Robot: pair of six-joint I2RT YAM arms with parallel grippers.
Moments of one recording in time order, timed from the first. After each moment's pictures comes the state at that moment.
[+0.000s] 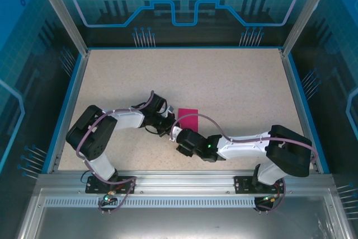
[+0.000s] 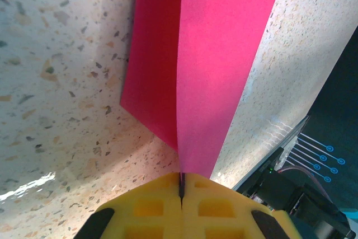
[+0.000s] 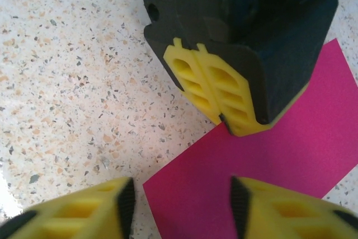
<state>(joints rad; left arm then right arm) -0.51 1.70 0.78 -0.13 0.70 -0.95 1.17 1.52 0.70 -0.10 0.35 -0.03</state>
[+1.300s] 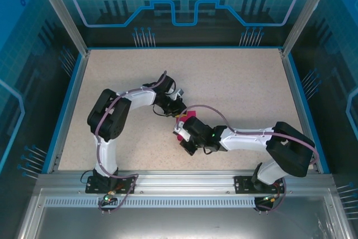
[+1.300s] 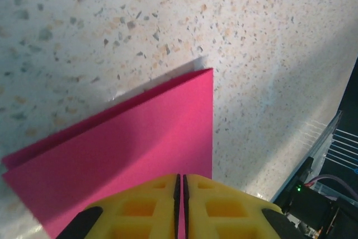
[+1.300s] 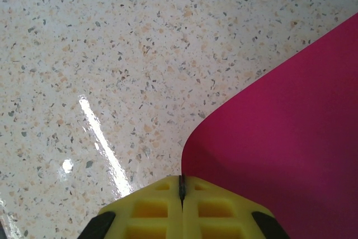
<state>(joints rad) -0.46 2.02 1.26 -0.43 0.69 -0.58 1.00 1.51 0.71 -0.15 -0.06 0.06</state>
